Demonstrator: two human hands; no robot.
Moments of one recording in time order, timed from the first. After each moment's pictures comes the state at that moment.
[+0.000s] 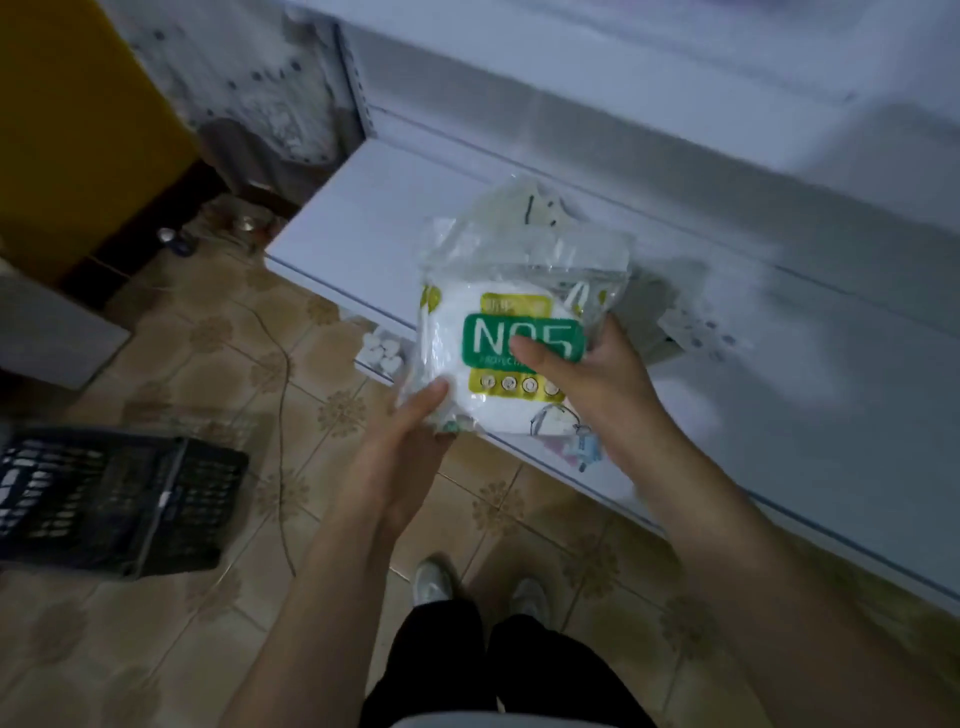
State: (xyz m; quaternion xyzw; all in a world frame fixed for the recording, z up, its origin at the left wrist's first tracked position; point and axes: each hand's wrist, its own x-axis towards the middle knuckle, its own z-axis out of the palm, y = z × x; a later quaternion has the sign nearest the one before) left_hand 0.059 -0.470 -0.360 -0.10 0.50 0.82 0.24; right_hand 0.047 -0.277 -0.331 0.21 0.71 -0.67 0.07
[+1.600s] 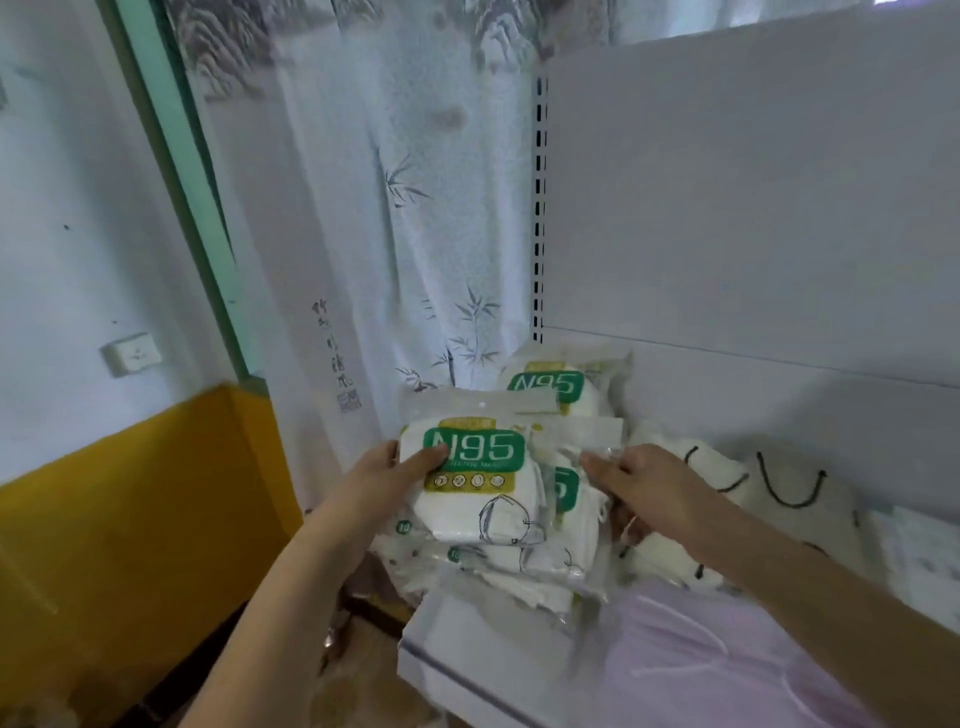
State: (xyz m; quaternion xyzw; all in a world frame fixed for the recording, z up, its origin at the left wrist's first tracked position) left_hand -0.438 -0.740 0.009 -0.05 0.80 0.59 0.09; right_hand -0.396 -0.480 0.000 0.07 0.85 -0.53 0.02
